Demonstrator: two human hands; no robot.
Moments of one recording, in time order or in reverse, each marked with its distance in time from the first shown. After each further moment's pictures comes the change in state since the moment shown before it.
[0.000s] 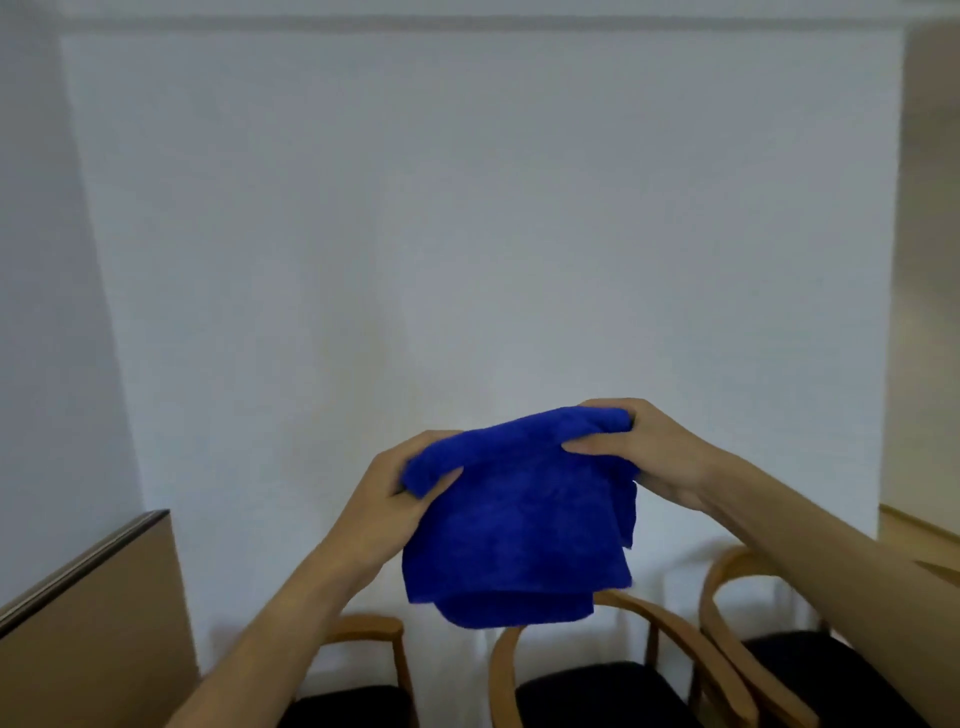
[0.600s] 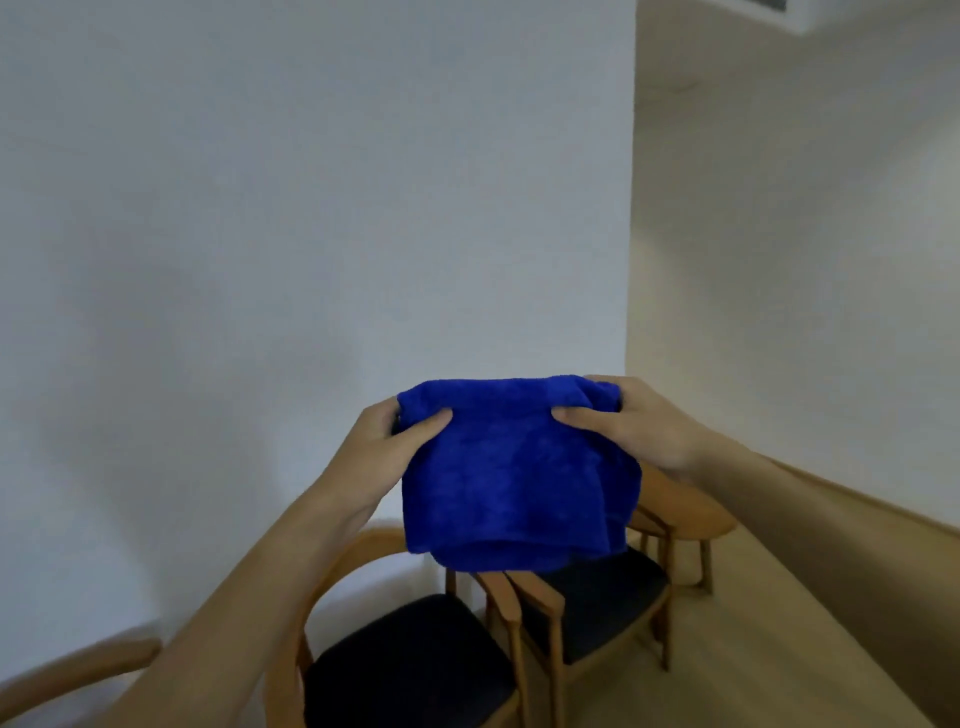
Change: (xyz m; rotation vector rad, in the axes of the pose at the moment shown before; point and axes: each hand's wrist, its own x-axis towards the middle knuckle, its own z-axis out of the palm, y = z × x) left_hand 0.128 -0.002 0.298 -0.338 -0.222 -0.225; right_hand -0.169 0.062 -0.239 -0.242 0.432 0.267
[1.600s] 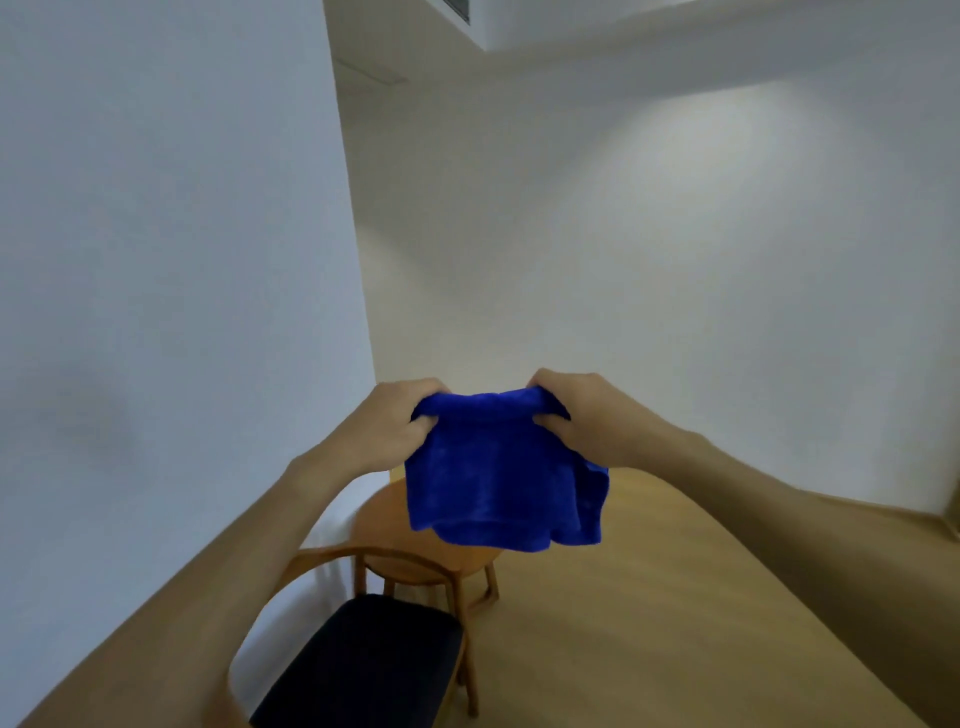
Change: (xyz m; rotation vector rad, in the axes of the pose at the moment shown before) left_hand 0.379 -0.081 0.302 0.509 -0.635 0.580; right_hand 0.096 0.151 -0.282 -0.981 0.411 0.237
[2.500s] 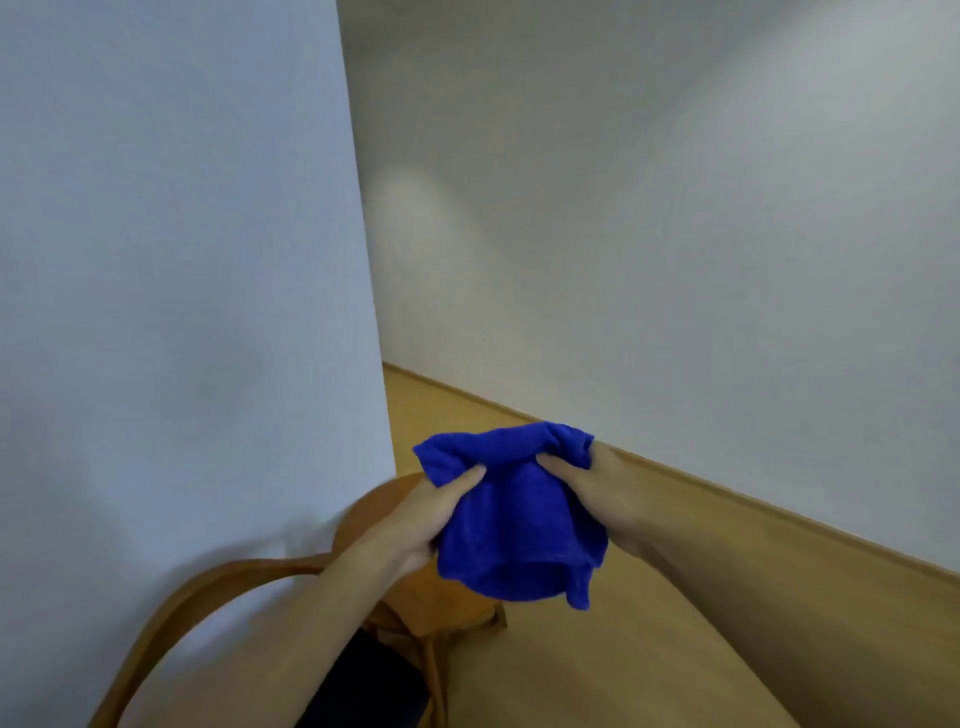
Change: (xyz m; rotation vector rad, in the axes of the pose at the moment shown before) left_hand 0.259 -0.119 0.246 -1.136 0.119 -0.754; right_hand 0.222 0.308 0.135 1.046 -0.165 0.357
